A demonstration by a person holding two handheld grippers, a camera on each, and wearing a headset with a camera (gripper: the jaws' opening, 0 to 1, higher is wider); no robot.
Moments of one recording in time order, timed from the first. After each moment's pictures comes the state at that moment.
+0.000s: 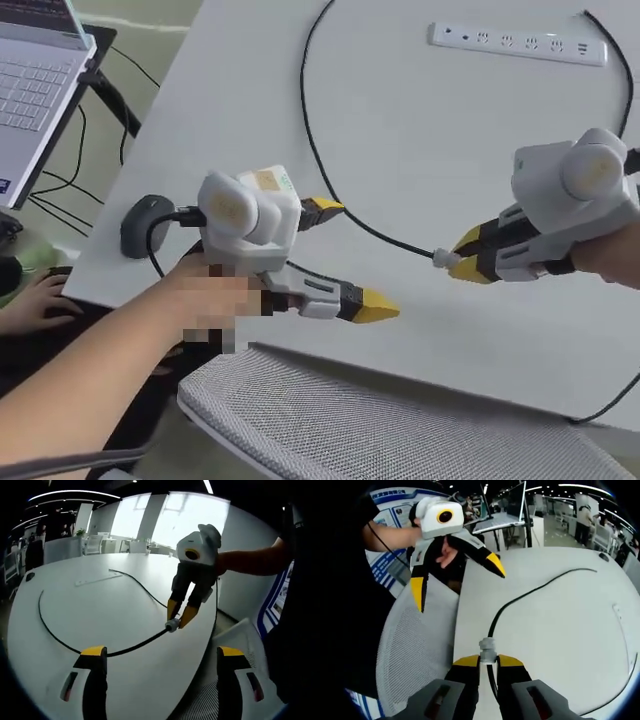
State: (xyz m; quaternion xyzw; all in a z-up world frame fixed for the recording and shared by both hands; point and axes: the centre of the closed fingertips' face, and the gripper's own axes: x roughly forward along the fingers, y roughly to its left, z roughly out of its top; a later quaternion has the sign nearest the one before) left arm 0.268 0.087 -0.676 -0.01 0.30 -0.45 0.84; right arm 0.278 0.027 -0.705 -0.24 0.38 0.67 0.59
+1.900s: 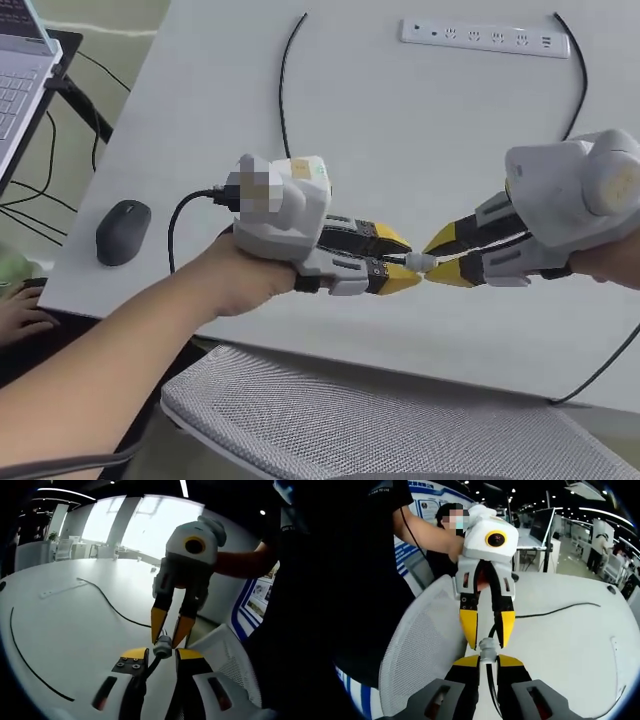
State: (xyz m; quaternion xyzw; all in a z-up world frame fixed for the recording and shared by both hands) left arm 0.258 0.029 -0.667 -0.04 0.27 -0.57 0.77; right arm 0.247 0.034 -0.672 -0.26 0.29 0.72 0.57
